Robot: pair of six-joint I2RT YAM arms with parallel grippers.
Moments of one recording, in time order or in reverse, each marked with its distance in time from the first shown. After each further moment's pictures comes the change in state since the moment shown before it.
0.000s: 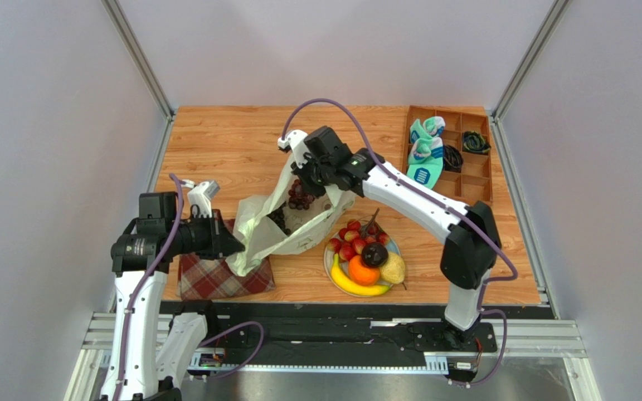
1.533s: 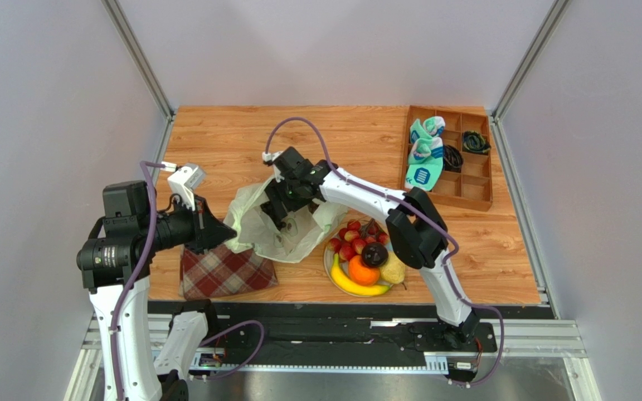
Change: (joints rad) left arm 0.074 0.041 0.335 -0.144 0.136 0.167; right arm 0.053 0.338 0.184 0.008 -0.020 0.331
